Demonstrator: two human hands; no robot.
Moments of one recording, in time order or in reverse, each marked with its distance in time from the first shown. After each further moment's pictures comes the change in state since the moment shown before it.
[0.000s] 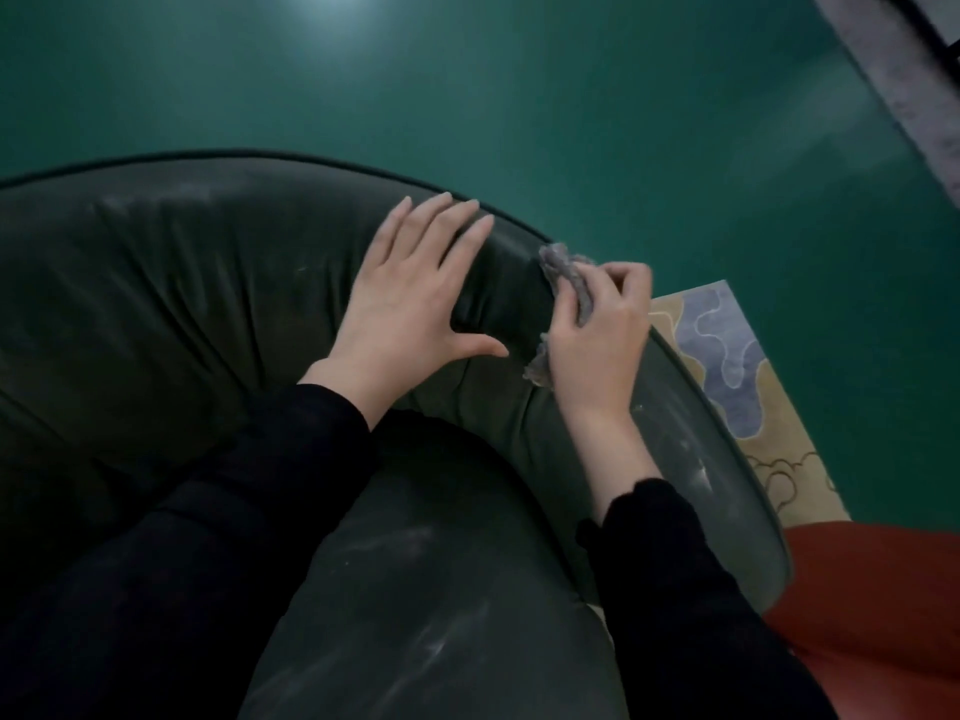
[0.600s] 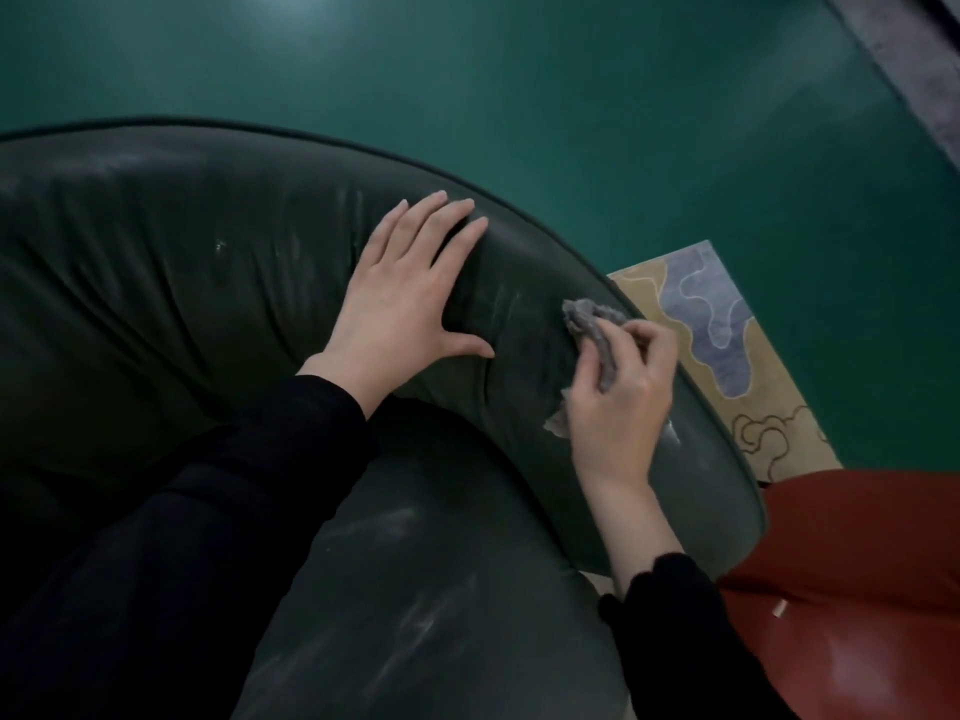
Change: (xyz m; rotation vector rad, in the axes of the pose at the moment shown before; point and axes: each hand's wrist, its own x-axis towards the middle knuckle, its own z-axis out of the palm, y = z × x) left_hand 0.000 0.033 0.030 -0.039 -0.057 0.081; right_hand -0.059 0.054 -0.049 -0.082 0.087 0.038
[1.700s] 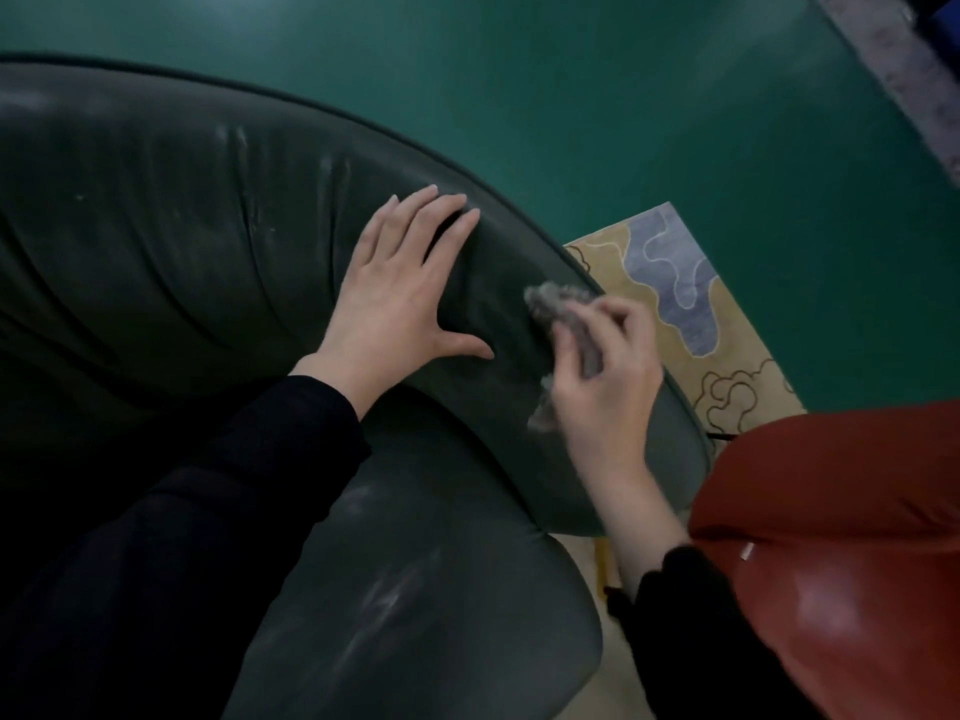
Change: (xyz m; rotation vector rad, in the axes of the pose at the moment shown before) left_hand -0.003 0.060 0.029 -0.039 0.006 0.061; right_hand -0.010 0.039 -0.040 0.049 -0.041 -0.063
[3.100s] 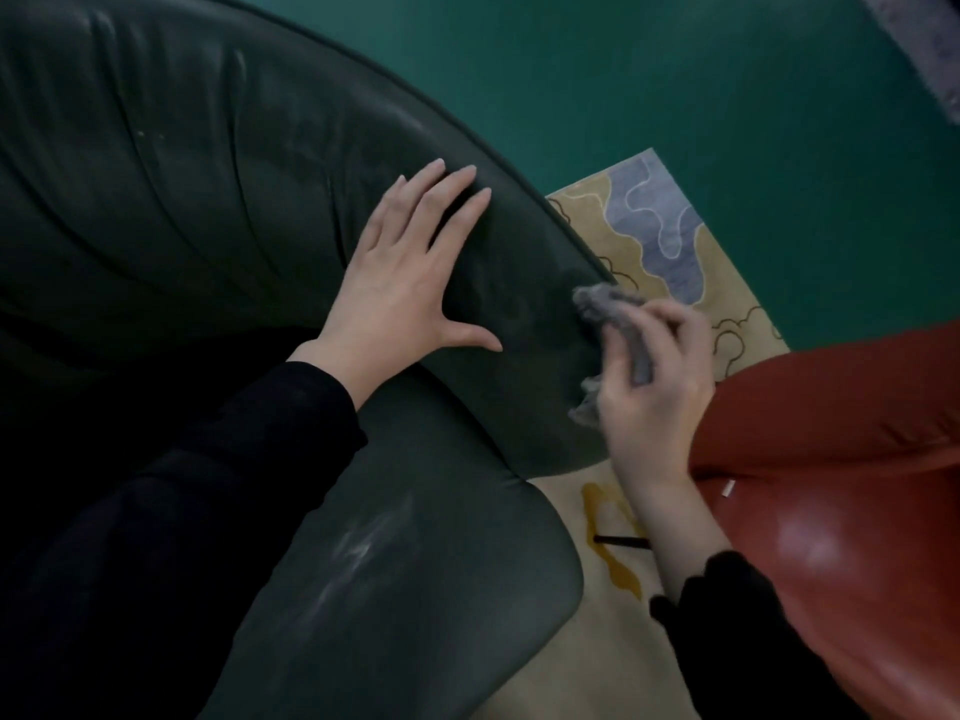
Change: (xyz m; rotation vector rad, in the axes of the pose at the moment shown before) left_hand -0.023 0.061 0.024 -0.059 -0.065 0.078; right_hand -0.055 0.062 -0.061 -0.106 0.077 0.016
